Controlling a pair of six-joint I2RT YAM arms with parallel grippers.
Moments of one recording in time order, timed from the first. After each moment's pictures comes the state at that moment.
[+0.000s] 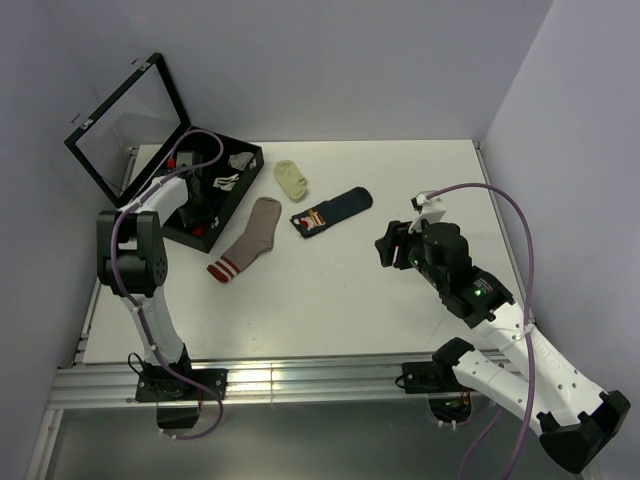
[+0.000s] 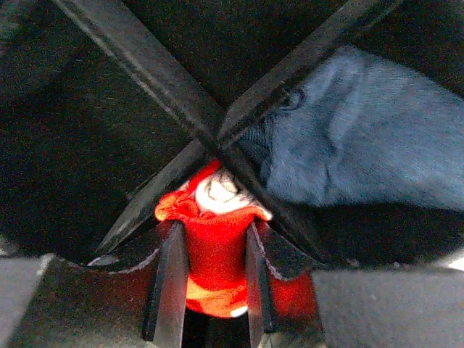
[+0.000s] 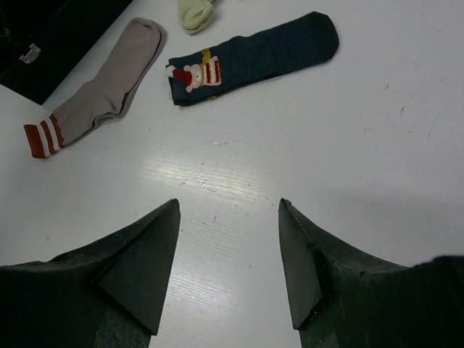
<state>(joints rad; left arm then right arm) -0.06 1.95 1.44 -0.66 -0.23 -0.43 0.56 0.74 0.77 -0.44 0.17 0.33</state>
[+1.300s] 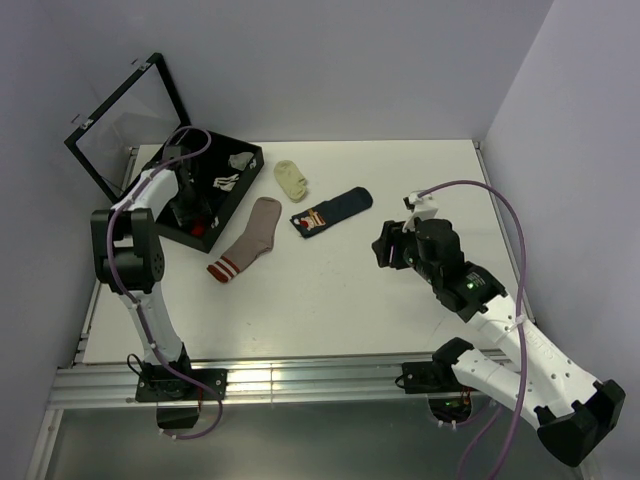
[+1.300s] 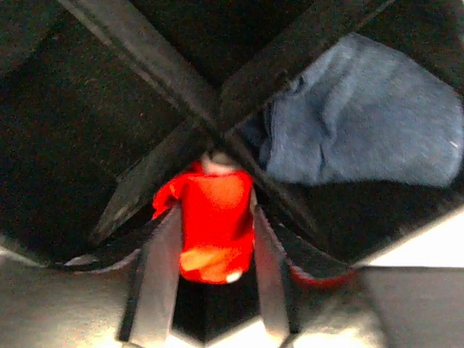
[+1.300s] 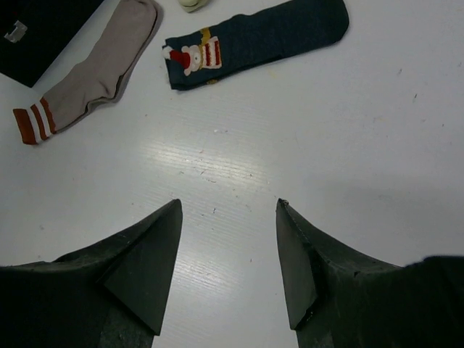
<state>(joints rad) 0.01 2.00 1.55 -0.79 -0.06 -0.43 0.56 0.80 0.77 -0.44 0.14 0.33</state>
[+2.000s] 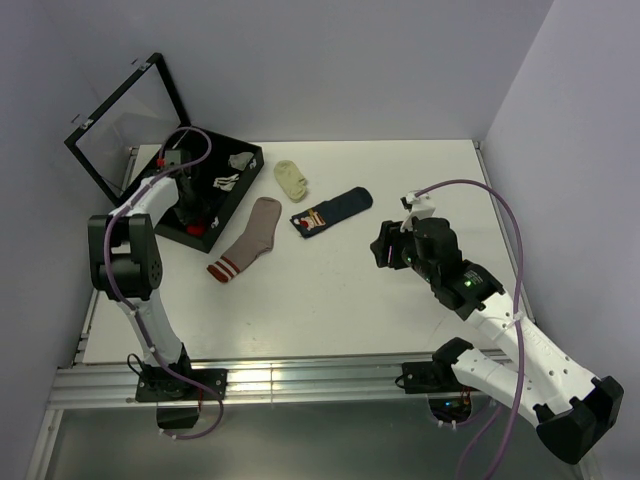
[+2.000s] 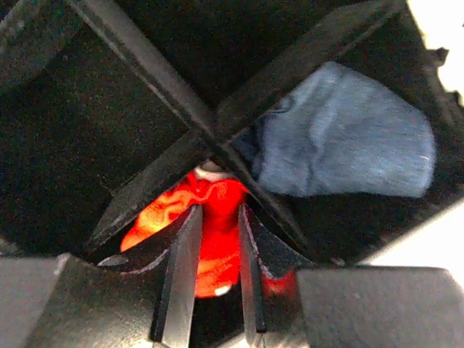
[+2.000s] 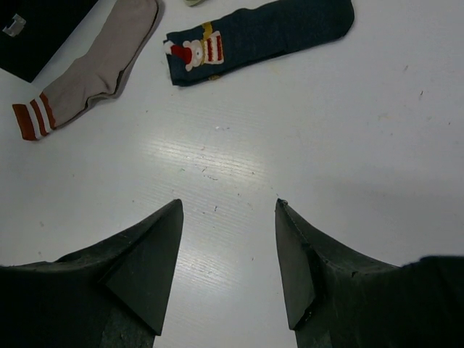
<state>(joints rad) 0.00 1.93 1.44 -0.65 -0.10 -0.48 0.56 0.82 0.77 -0.43 0.13 0.33</state>
